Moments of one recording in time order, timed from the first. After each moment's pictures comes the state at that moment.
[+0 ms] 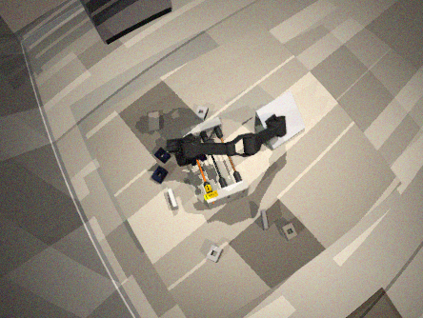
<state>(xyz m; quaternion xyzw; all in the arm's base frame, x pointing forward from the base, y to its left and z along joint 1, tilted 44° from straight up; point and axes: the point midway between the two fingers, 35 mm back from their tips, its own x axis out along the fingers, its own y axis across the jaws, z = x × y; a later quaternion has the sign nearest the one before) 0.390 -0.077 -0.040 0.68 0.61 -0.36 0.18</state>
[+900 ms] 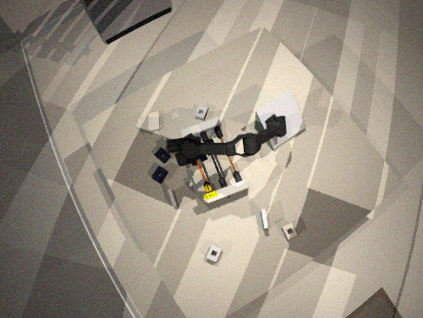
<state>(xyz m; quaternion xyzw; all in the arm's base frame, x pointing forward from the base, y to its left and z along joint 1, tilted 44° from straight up) 0.389 -0.076 -0.040 0.68 0.62 -0.36 0.18</state>
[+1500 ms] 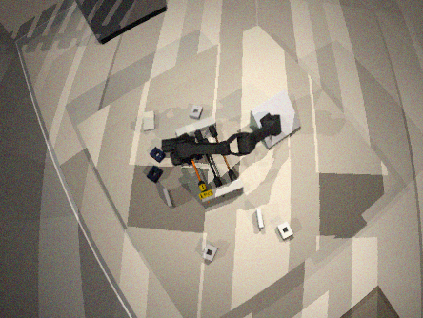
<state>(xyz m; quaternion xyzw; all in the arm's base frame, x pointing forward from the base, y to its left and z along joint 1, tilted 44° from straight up) 0.390 -0.075 -0.041 0.68 0.62 -0.36 0.18</state>
